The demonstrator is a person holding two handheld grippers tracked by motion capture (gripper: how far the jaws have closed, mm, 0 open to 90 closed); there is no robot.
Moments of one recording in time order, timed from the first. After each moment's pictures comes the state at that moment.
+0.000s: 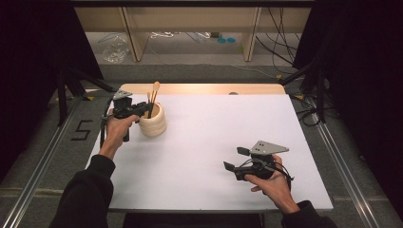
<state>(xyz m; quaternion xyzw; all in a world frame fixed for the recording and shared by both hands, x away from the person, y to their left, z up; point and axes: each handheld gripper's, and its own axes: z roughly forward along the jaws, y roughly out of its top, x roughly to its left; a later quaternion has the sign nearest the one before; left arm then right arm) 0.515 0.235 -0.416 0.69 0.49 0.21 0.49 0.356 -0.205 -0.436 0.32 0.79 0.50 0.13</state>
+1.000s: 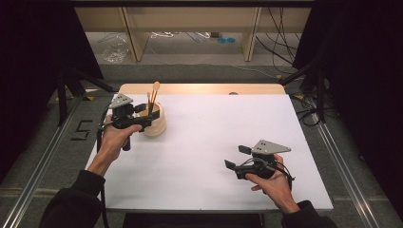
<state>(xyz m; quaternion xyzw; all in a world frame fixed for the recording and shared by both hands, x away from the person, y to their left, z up) 0.452 0.210 -0.380 0.70 0.43 0.20 0.53 0.356 -0.207 -0.434 0.33 0.78 0.51 0.14</state>
